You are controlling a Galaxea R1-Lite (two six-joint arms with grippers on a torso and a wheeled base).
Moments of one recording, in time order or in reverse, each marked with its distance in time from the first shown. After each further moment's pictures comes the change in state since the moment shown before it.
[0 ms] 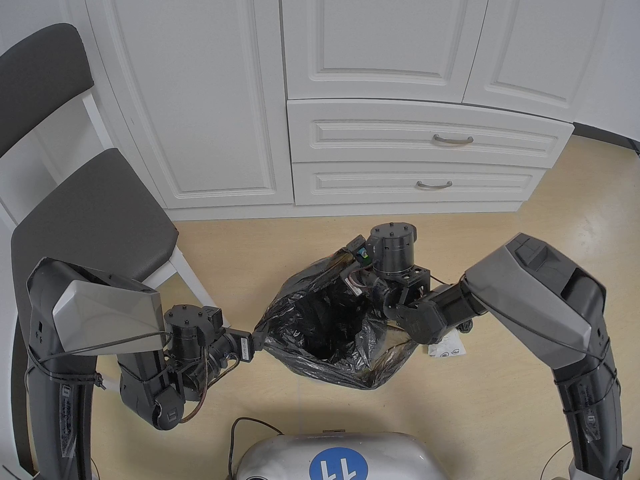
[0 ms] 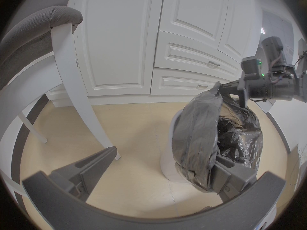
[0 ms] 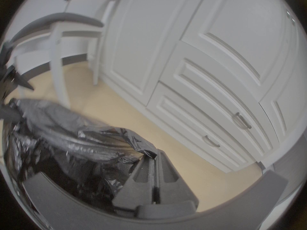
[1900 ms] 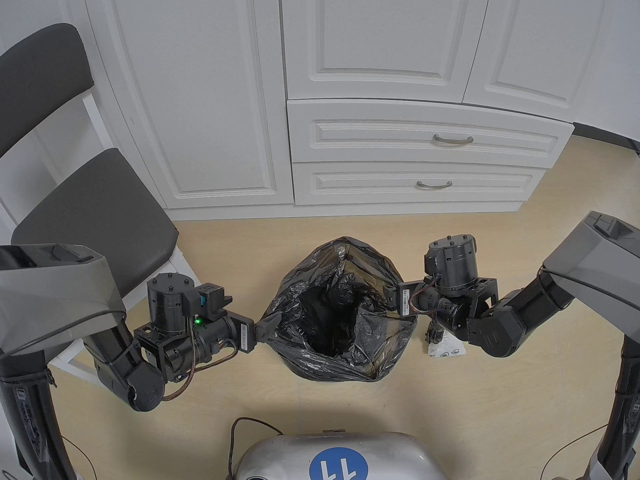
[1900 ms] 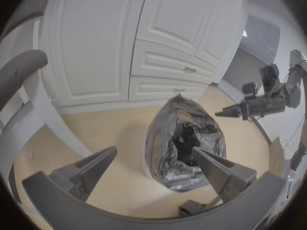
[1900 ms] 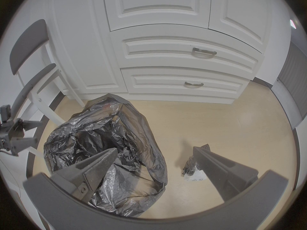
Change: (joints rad) left arm 0.005 -0.232 -0.029 0.275 -0.229 0.048; right arm -0.063 -0.327 0.513 0.071 0.028 0.661
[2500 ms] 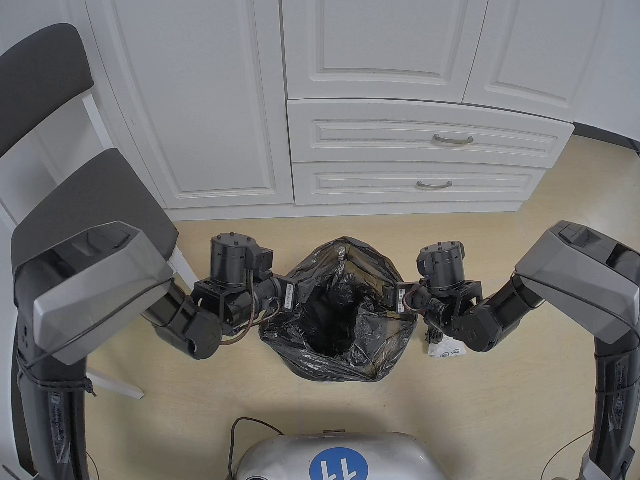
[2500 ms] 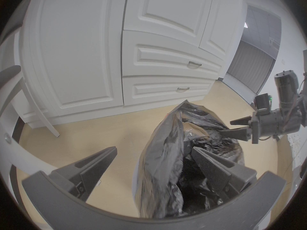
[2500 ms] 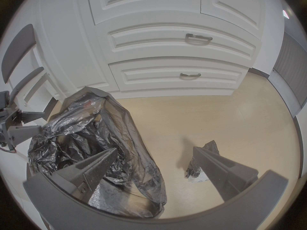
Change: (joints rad) left arm -0.061 0.151 -0.525 0.392 0.105 0.034; right arm -0.048 0.145 -0.121 -0.011 0.013 0.060
